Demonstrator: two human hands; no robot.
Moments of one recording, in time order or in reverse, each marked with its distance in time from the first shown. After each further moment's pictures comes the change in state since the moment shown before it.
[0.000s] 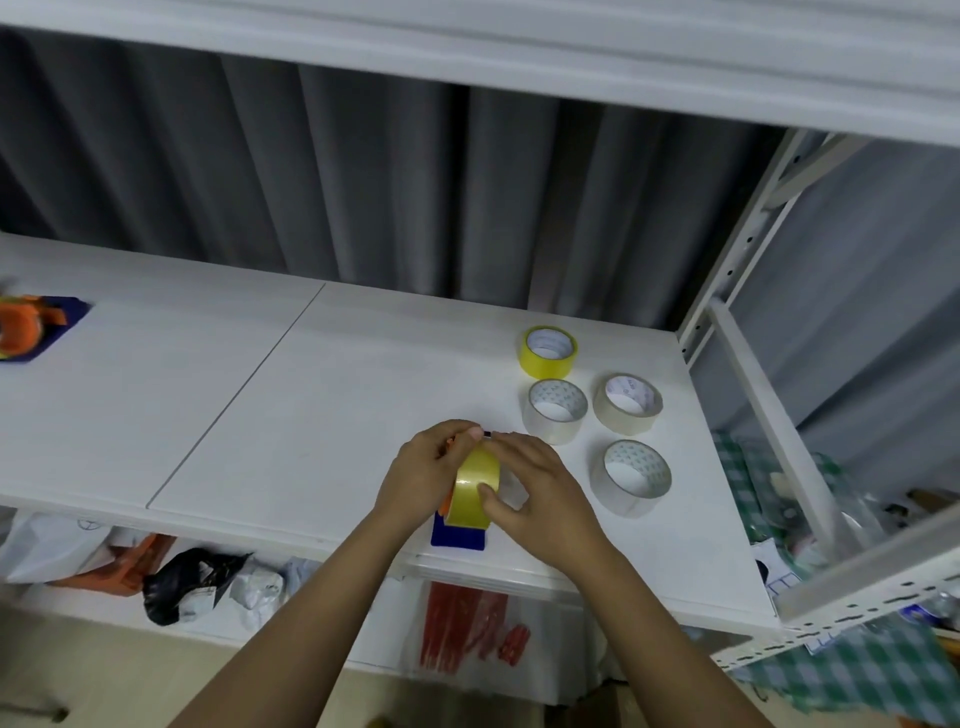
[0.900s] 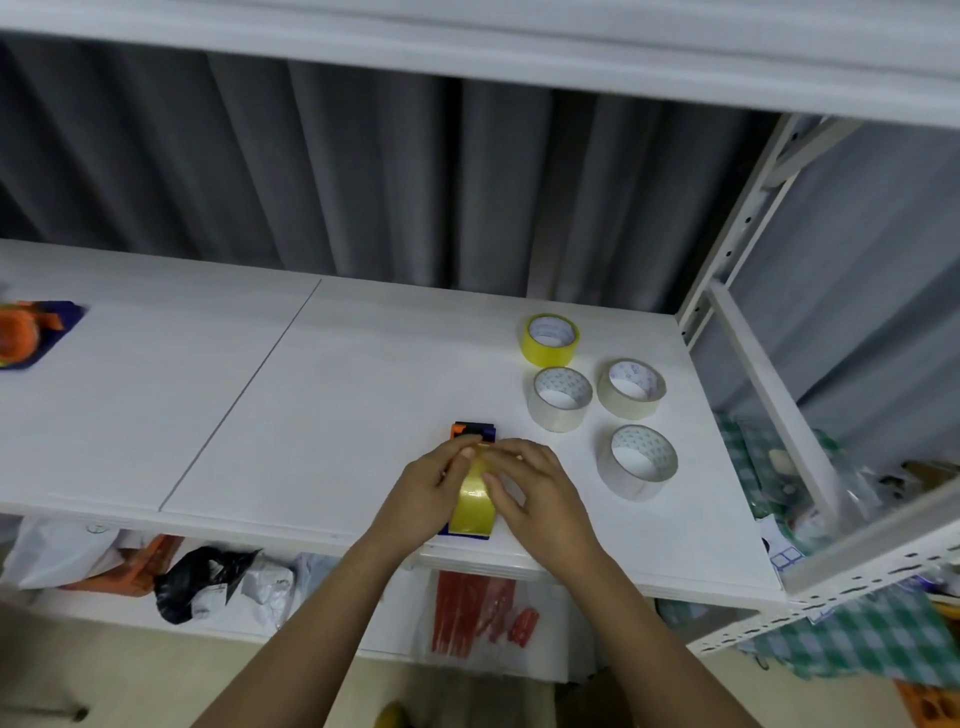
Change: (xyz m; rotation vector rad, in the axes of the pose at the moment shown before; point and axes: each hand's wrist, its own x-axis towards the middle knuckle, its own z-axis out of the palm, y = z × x) left_hand -0.020 -0.021 -0.009 0.070 -0.110 0.013; right_hand -0.010 -0.013 0.020 0.038 0.101 0.053
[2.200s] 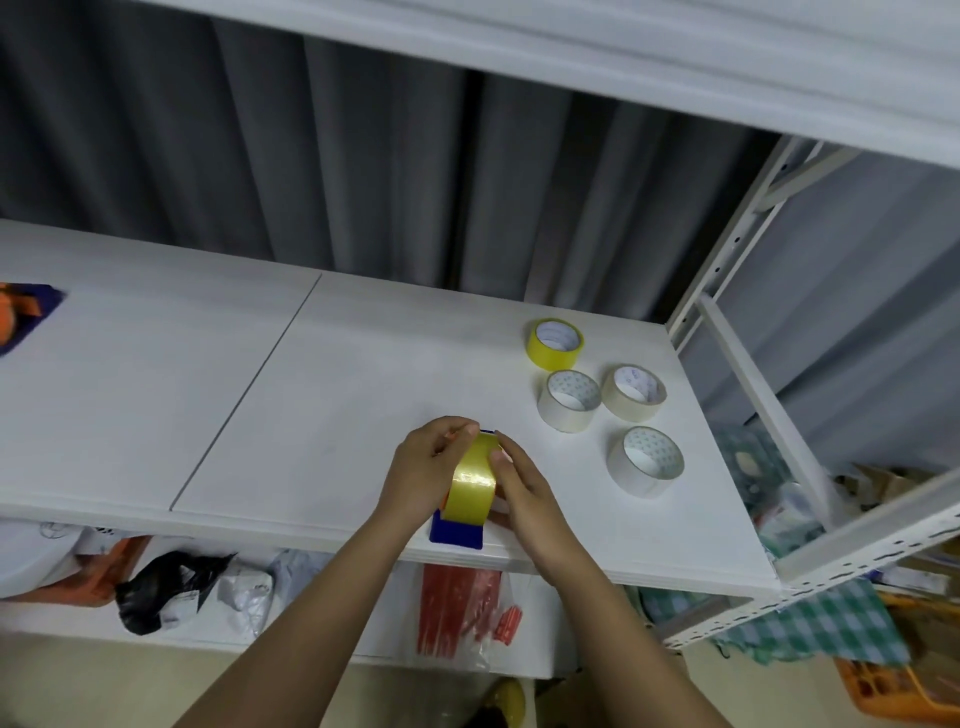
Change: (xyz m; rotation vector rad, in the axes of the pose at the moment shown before) left_hand 0.006 0.003 -0.037 -0.194 0.112 -0.026; right_hand 0.011 -0.050 0.032 0.851 -0.091 0.596
